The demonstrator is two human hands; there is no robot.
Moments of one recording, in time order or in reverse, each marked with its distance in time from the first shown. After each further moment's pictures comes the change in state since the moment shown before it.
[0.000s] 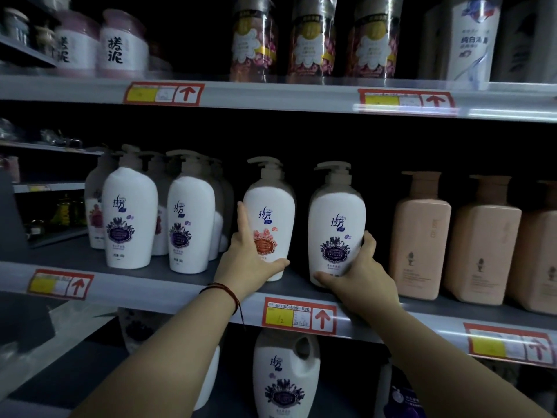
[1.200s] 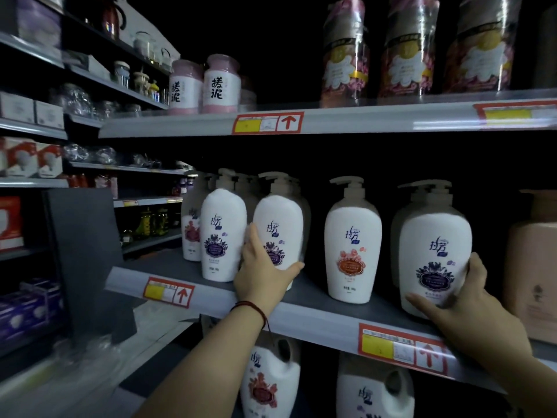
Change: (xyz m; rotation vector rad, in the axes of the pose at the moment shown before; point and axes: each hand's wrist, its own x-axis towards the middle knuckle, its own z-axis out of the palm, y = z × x) left_hand 0.011 -0.072 -0.073 0.157 0.214 -0.217; right_hand -0.006 -0.008 0.002 -0.164 0.061 0.037
